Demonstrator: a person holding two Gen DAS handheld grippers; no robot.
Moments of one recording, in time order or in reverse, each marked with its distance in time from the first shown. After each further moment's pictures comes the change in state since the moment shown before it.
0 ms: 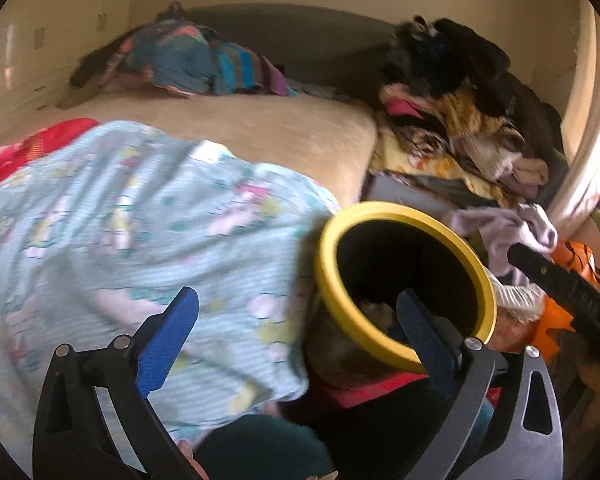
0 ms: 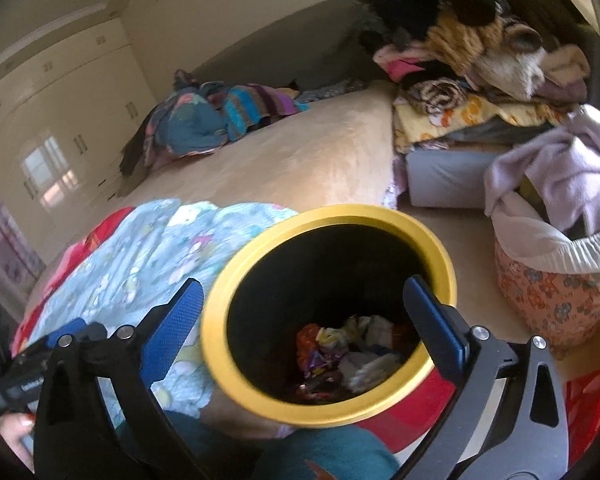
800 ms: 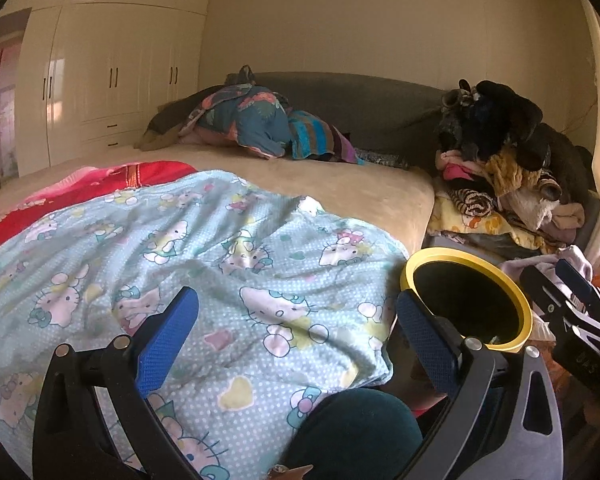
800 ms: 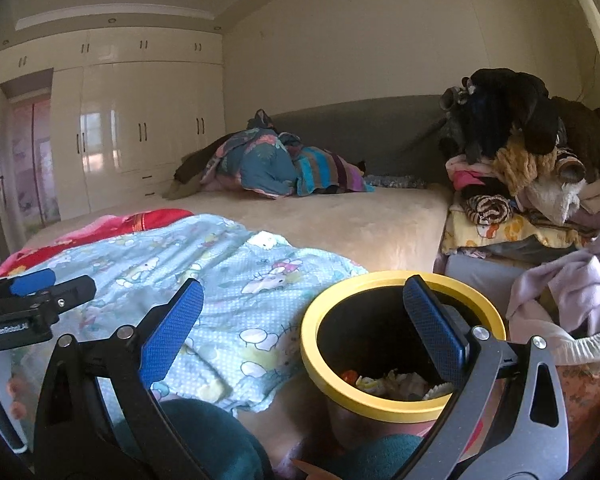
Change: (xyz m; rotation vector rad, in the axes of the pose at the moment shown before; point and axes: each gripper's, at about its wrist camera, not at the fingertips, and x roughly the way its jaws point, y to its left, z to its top) left arm -0.108 0.055 -0.046 -0.047 -0.250 0.198; right arm -0.061 0.108 -0.058 -0.324 -0.293 0.067
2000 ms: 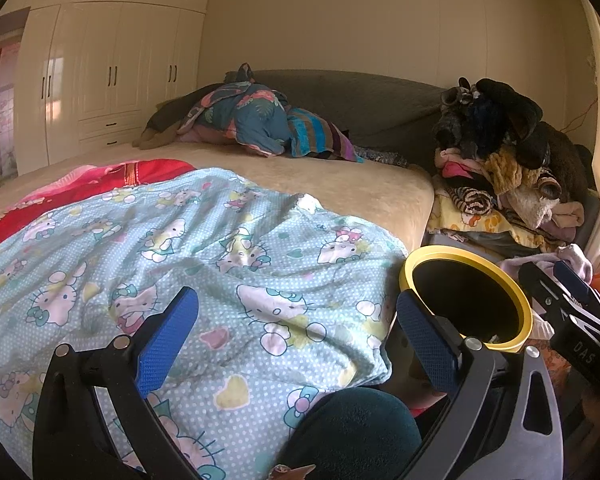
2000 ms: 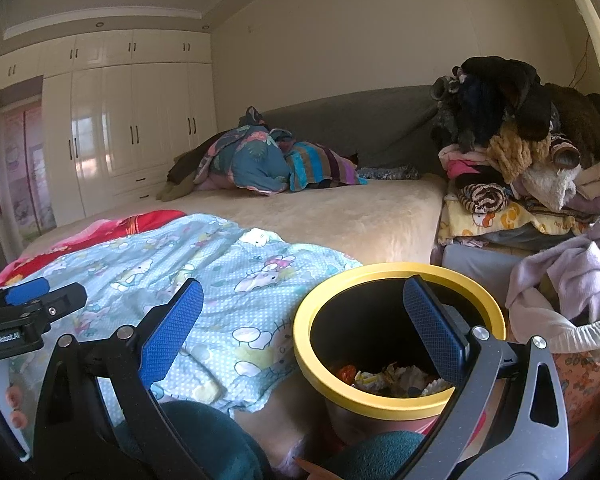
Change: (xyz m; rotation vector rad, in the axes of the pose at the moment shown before) left arm 0.003 -0.005 -0.003 0.001 0.005 -0.004; right arm 0.008 -0.004 -0.006 0.032 0.022 -0.013
